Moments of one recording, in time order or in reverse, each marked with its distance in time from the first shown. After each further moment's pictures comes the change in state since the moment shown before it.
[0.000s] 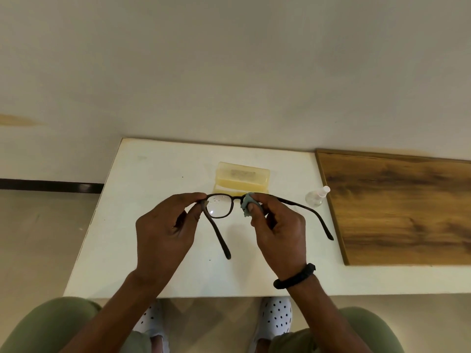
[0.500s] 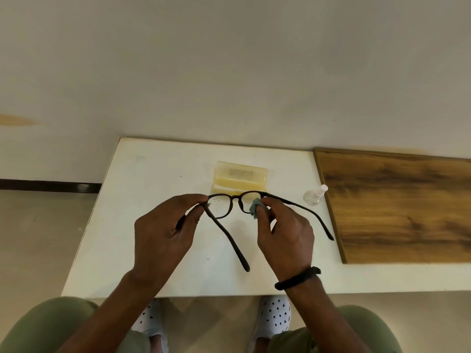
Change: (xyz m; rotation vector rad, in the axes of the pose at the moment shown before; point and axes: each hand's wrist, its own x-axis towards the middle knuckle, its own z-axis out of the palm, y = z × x) left_hand -0.001 0.004 -0.002 0.044 -0.036 0.046; right_hand -0.007 0.012 -0.008 -0.450 0.103 -0.028
